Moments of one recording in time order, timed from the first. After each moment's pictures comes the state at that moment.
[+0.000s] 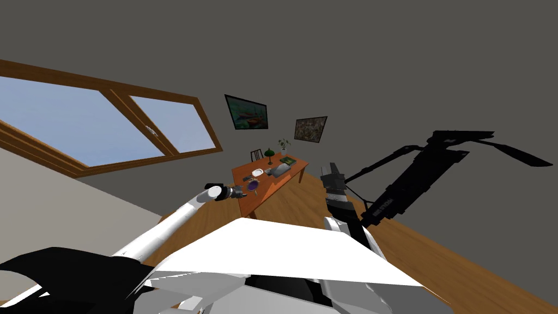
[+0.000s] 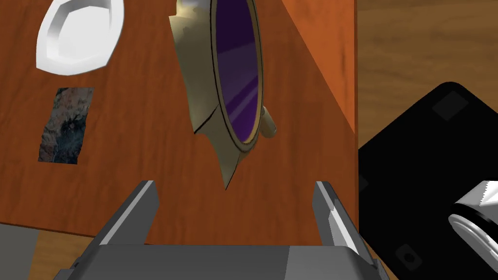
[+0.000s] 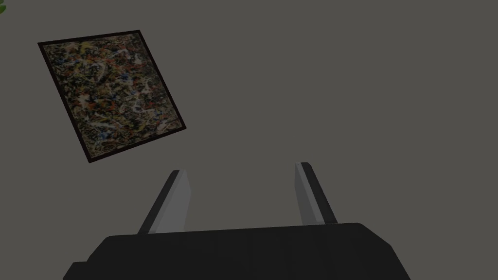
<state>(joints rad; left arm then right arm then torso) 0.15 0.86 0.02 -1.51 1.35 0.83 0.50 0.48 -0.03 0.07 -2.30 0.10 -0.35 -0.15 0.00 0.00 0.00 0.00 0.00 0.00</state>
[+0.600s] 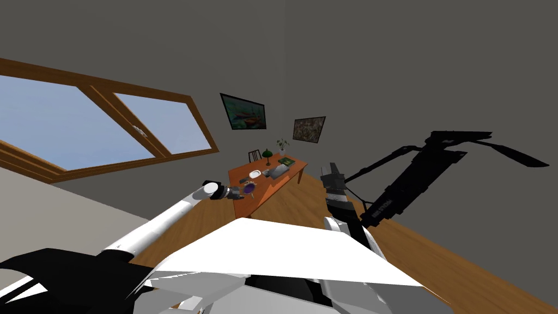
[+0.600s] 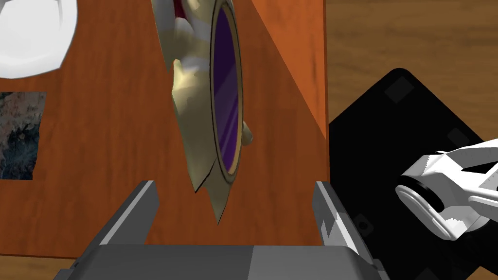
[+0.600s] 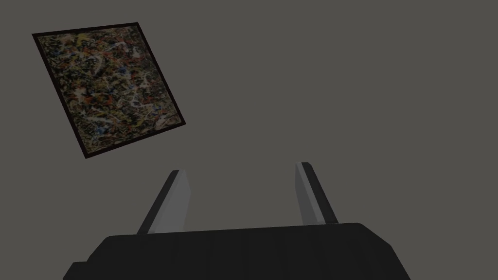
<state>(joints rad) 0.13 0.94 0.01 -1.47 1.47 0.99 0.51 0.48 -0.03 0.07 -2.30 0.10 -0.35 -0.15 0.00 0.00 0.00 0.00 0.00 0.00</state>
